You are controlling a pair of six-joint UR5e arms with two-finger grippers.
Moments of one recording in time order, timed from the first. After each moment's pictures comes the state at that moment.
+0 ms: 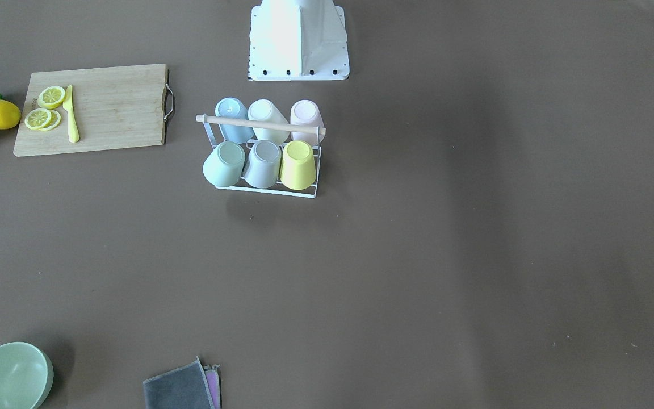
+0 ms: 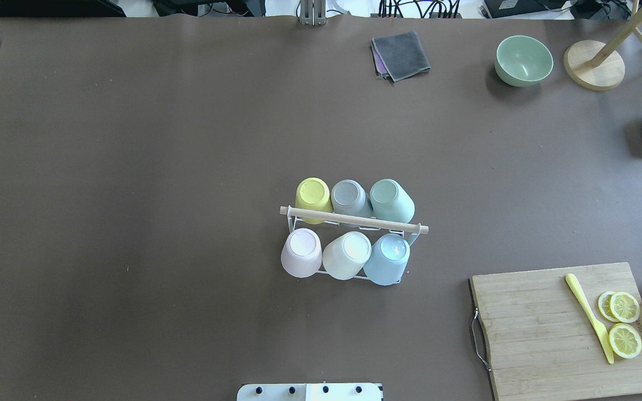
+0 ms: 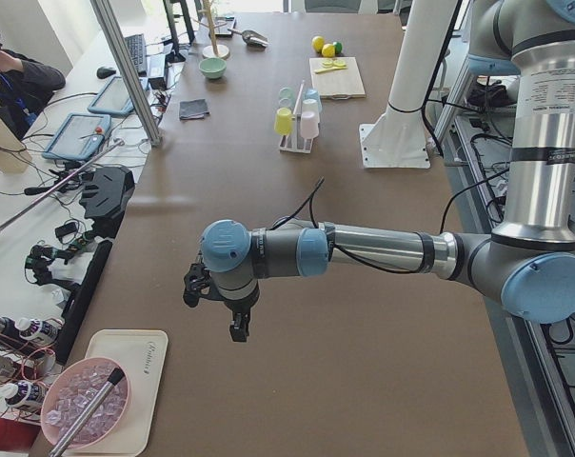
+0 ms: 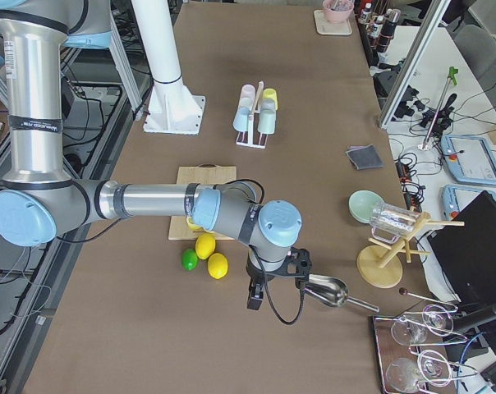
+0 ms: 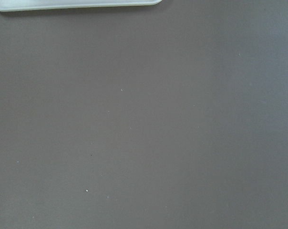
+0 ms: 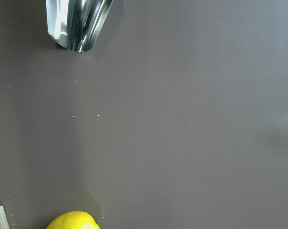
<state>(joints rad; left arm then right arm) -1.65 -1.58 -1.66 -1.41 -2.39 0.13 1.70 -1.62 1.69 -1.90 2.24 -0.18</state>
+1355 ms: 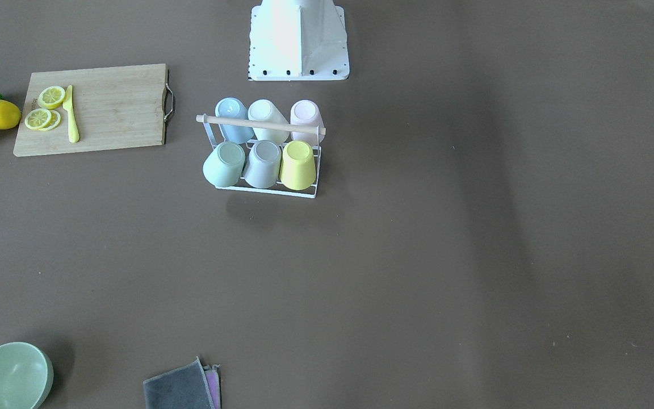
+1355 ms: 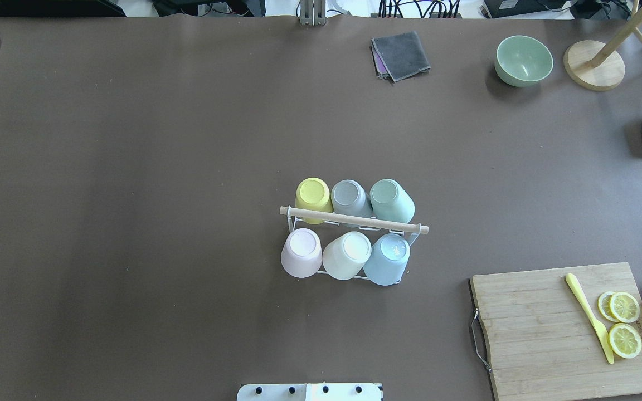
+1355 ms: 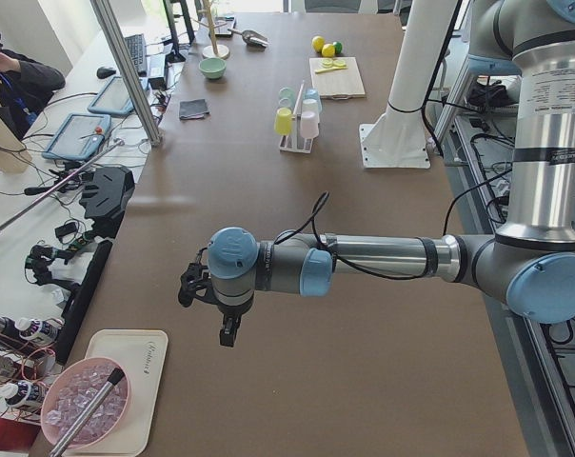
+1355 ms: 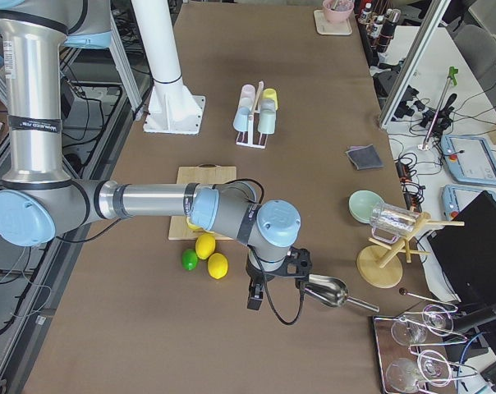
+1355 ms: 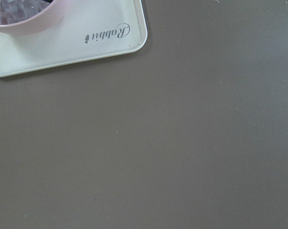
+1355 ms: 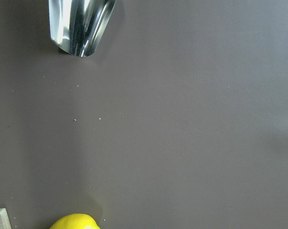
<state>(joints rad) -1.65 -1.56 -1.61 -1.66 -2.39 0.03 1.71 -1.62 1.69 -1.86 2.25 -0.17</state>
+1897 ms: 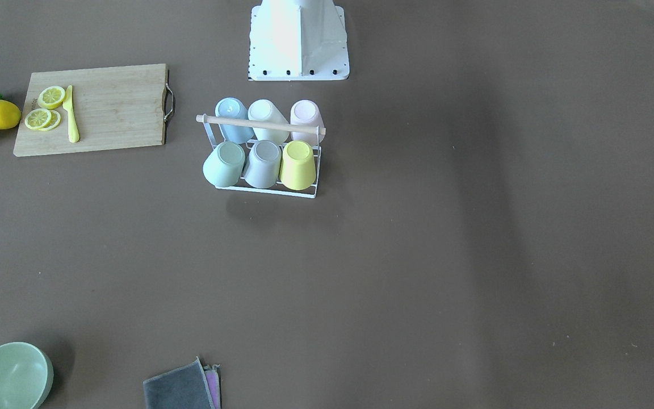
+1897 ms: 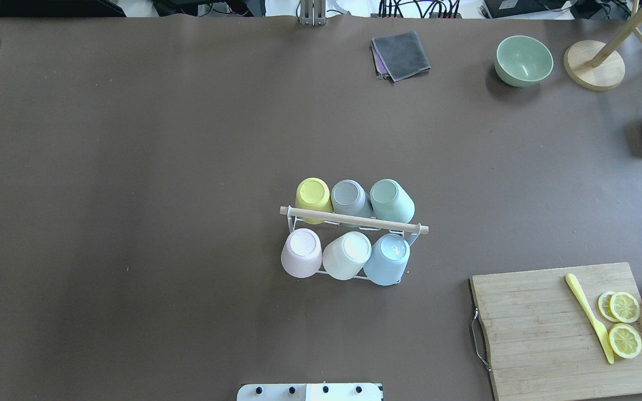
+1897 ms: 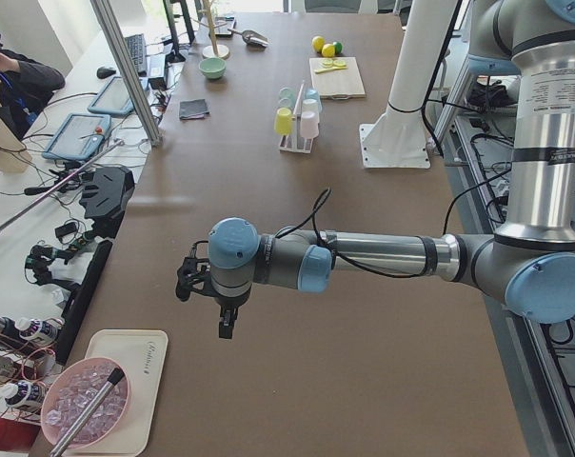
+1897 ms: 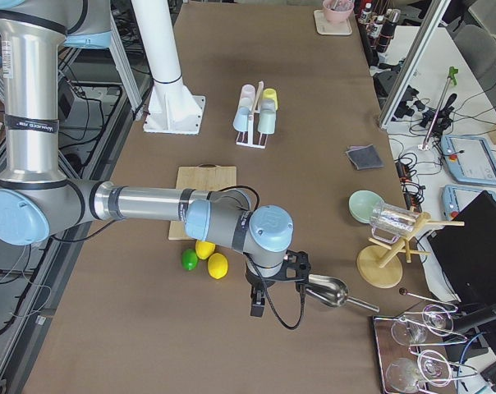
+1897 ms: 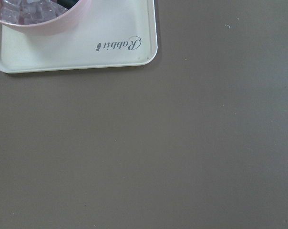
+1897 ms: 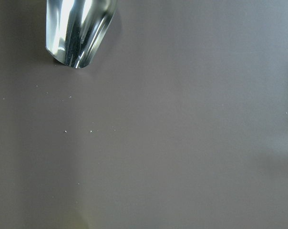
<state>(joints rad) -1.64 -1.56 -1.62 -1.72 -2.39 -0.05 1.71 -1.64 1.67 -1.76 2.24 -0.15</state>
